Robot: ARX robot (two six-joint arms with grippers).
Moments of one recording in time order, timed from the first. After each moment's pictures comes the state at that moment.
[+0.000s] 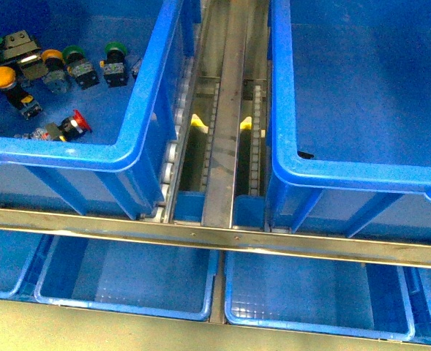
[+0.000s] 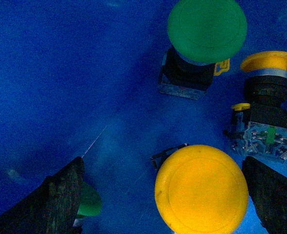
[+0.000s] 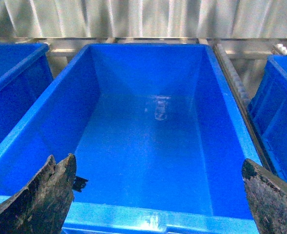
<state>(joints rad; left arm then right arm) 0.06 2.26 1.35 0.25 -0.26 -0.40 0.00 0.00 0.02 0.00 0.00 0.00</state>
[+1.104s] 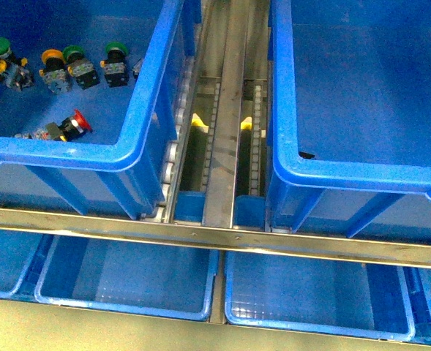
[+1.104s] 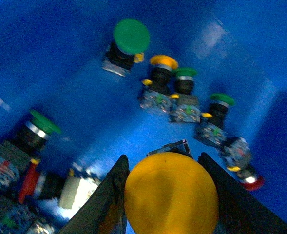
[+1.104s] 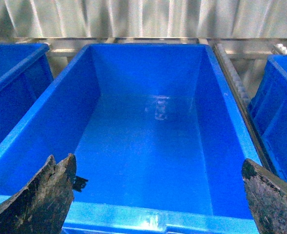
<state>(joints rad) 0.10 1.82 1.02 0.27 0.04 -0.62 0.00 0.00 0.02 0.00 0.00 0.00</state>
